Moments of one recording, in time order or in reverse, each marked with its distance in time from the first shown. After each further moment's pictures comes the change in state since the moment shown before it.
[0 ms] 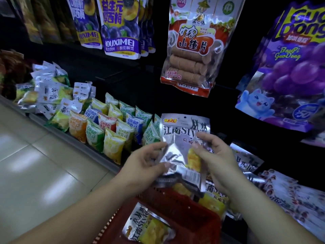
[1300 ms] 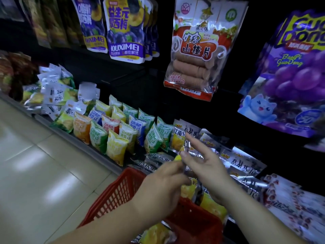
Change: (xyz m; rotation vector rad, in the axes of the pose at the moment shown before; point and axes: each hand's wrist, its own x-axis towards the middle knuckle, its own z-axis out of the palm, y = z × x) left_hand -0.013 -0.022 0.036 0.764 -0.045 0.696; right_hand -0.019 -0.013 0.023 -0.039 -0.240 0.039
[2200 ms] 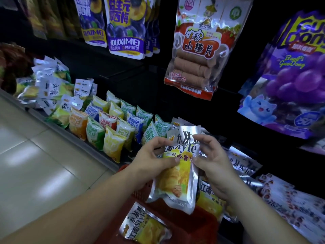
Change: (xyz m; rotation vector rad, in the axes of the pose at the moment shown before) left_hand 0.037 -0.031 -0.022 -0.888 0.072 -0.753; right_hand 0.007 0.005 -0.020 0.029 0.090 -0.005
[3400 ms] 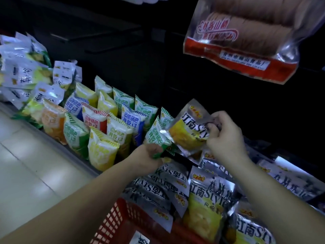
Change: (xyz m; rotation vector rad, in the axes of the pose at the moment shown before) left_hand 0.200 -0.126 -0.078 0.539 -0.099 -0.229; right_hand 0.214 0.099 -0.001 -0.768 0.260 -0.303
